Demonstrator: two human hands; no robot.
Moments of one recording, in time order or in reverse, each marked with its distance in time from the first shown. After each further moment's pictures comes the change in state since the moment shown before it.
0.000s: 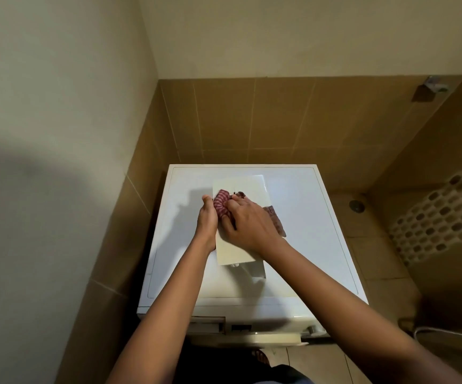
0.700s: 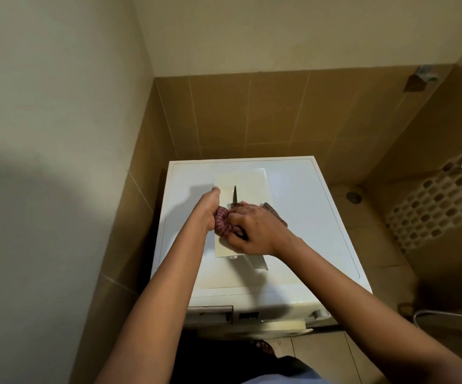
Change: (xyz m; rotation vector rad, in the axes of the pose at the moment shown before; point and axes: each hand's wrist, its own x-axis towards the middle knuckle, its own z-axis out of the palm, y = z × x) left_hand 0.008 0.024 -0.013 0.007 -0.190 -0.230; right_hand -0.030 -0.006 -0.012 0.045 -0.077 -0.291
